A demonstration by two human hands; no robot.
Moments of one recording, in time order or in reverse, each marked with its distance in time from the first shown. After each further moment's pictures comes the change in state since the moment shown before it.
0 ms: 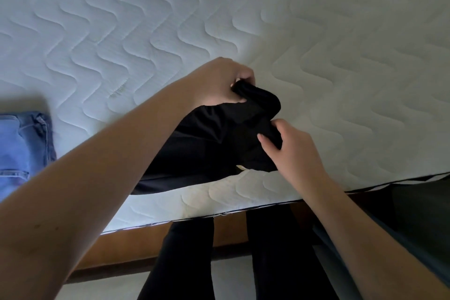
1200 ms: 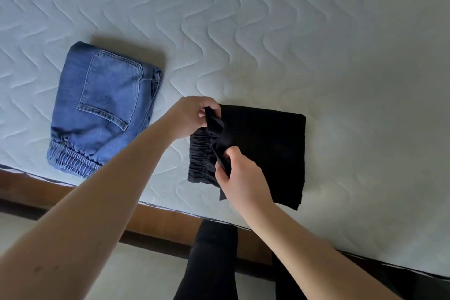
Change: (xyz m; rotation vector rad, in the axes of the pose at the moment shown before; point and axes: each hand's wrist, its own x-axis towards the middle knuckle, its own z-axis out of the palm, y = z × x) left_hand -0.266 -0.230 0.032 -0.550 0.346 -0.614; right_hand -0.026 -0.228 0.212 -0.123 -0.340 -0.281
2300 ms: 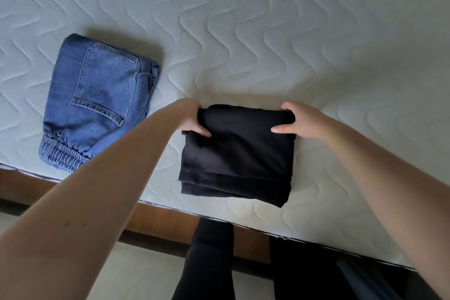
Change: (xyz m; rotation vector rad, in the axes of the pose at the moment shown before) left_hand 0.030 -0.023 0.005 0.390 -0.298 -0.266; right_hand 0.125 0.135 -0.093 -0.106 -0.355 0.132
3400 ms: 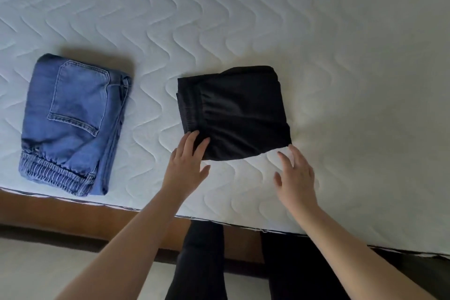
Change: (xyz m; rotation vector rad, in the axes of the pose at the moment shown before) left_hand -0.053 0.046 0.150 0.184 0.636 0.247; right_hand -0.132 0.056 0.113 -0.180 0.455 0.097
